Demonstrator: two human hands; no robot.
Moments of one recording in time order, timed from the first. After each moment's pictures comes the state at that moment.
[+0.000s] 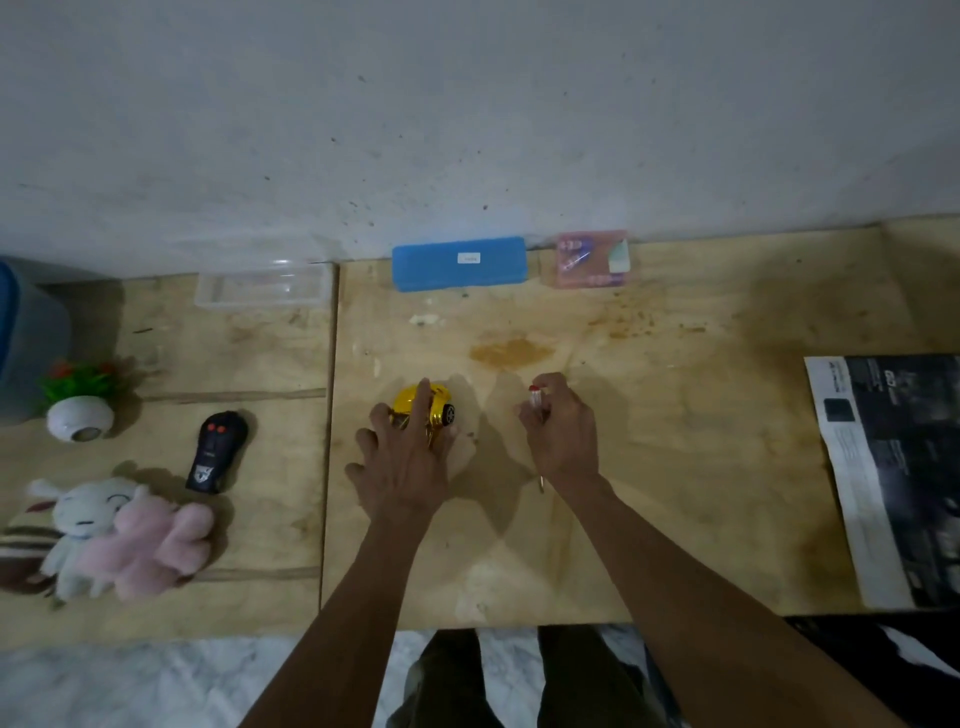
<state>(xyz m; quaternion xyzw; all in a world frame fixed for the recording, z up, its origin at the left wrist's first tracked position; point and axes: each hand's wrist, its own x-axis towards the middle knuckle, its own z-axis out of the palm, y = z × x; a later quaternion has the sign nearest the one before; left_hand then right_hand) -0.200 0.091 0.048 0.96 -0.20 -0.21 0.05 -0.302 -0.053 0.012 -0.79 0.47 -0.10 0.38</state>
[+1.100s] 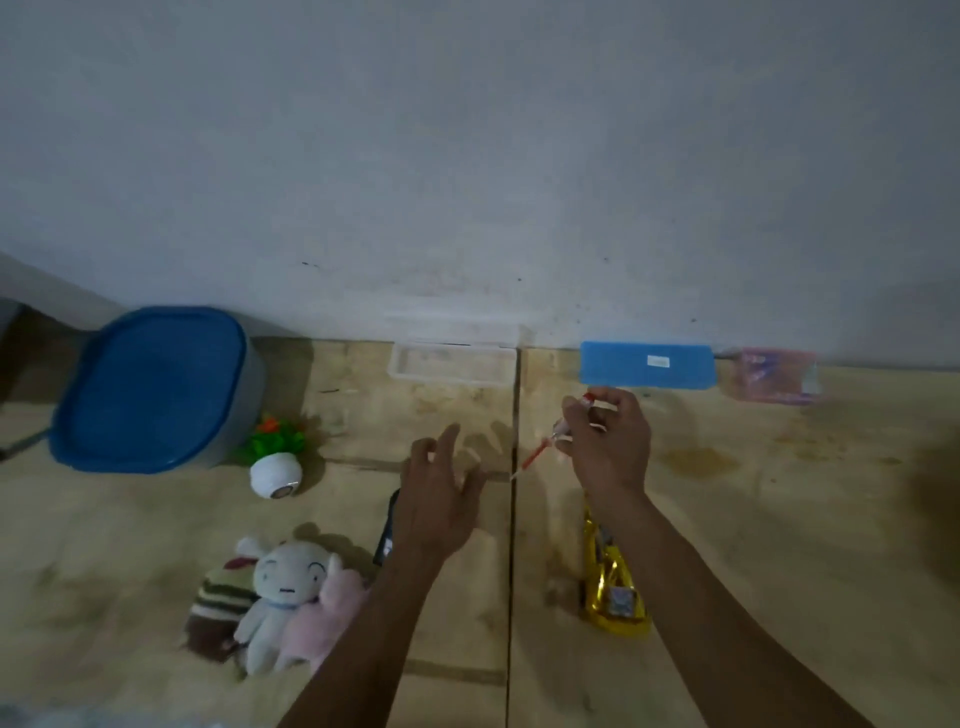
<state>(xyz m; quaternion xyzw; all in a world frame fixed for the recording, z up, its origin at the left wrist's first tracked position) -0.013 0.211 0.070 0.91 -0.25 -0.20 0.25 -0.091 0.040 0.093 -0.55 0.53 -0.26 0.60</state>
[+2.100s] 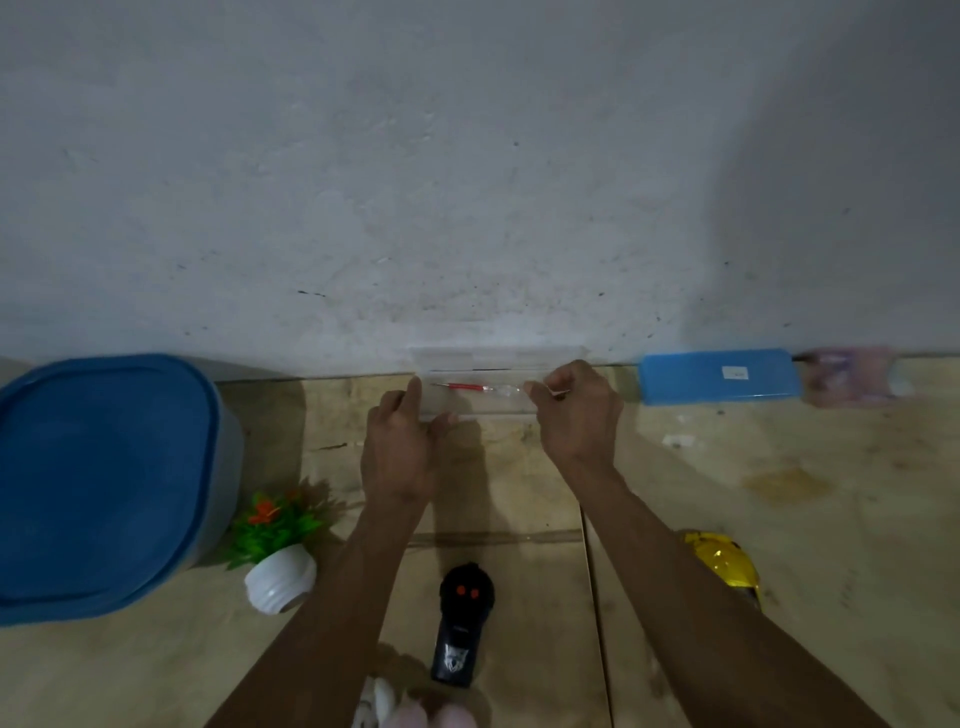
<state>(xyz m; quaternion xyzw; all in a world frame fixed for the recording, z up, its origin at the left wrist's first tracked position) 0.168 0.194 0.001 0.91 -0.29 -0.15 0.24 0.053 0.050 0.035 -0.75 0.51 -0.20 0.37</state>
